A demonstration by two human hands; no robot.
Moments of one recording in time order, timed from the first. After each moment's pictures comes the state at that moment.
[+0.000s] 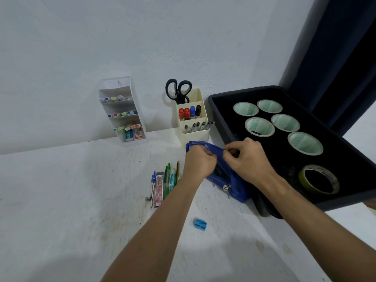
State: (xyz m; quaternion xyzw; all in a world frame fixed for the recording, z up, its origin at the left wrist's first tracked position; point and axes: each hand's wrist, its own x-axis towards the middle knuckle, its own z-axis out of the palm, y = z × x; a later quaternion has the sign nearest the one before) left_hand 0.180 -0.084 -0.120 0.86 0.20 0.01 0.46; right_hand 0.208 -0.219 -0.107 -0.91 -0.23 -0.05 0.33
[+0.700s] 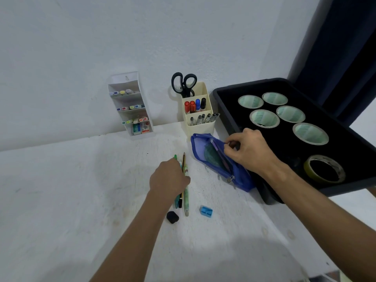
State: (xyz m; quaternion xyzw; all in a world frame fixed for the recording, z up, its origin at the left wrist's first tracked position) left_hand 0.110 -0.021 -0.144 0.95 0.23 -0.05 0.19; right_hand 0.206 -0.217 -0.107 -0.91 -0.29 -0.08 0.28
